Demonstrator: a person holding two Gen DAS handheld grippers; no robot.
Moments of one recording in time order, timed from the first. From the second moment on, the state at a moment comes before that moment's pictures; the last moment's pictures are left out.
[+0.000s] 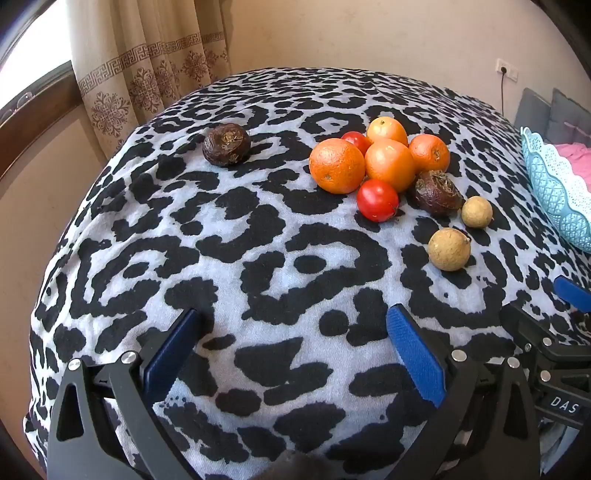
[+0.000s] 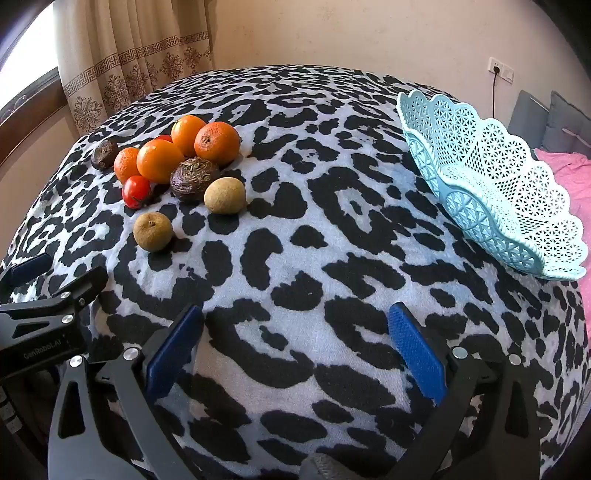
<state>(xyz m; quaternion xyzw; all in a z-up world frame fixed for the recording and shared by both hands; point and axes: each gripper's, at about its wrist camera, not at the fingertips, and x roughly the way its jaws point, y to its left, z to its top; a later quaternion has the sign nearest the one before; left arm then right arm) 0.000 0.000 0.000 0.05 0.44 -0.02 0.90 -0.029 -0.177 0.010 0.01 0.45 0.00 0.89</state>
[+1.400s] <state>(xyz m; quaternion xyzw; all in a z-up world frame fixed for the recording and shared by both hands) 0.001 -0.001 0.000 0.05 0.44 -0.02 0.90 -0.028 -0.177 0.010 0.01 0.45 0.00 0.89</state>
